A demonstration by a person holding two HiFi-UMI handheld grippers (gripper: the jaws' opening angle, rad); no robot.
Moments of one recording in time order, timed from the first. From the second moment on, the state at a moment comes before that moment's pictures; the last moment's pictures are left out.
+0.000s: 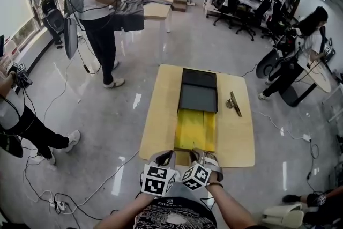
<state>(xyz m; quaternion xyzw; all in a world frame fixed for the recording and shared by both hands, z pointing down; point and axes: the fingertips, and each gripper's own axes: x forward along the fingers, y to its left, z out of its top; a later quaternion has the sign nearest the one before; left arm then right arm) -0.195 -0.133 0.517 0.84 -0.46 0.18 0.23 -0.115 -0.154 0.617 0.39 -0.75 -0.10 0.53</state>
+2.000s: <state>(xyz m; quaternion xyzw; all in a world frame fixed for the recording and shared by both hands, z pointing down) -0.124 -0.053 0.526 0.86 -0.45 0.14 0.18 -0.081 -0.046 0.531 0.52 -0.82 0.19 0.15</state>
